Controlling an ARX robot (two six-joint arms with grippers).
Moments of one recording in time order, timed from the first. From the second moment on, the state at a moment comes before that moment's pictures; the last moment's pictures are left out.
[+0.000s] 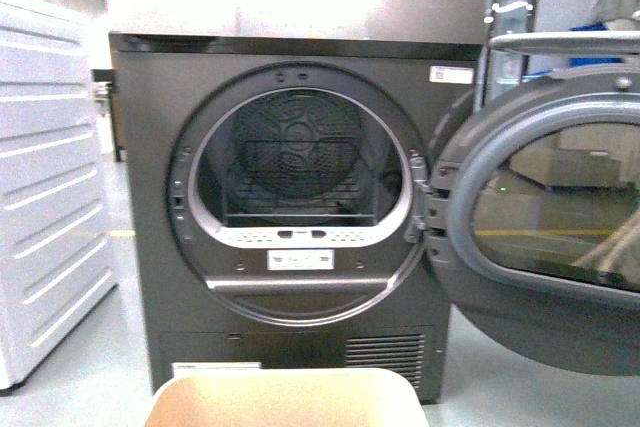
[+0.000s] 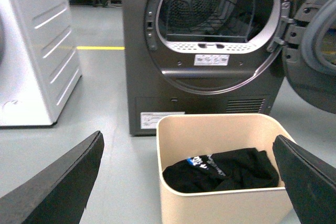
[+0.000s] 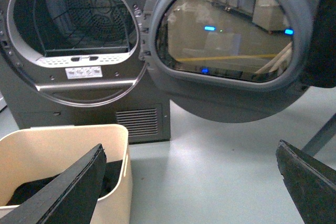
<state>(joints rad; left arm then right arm) 0.00 0.00 0.02 0.00 0.00 0.00 0.00 0.00 0.01 0.00 0.00 0.00</state>
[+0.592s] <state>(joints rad) 0.00 0.00 0.02 0.00 0.00 0.00 0.00 0.00 0.01 0.00 0.00 0.00</state>
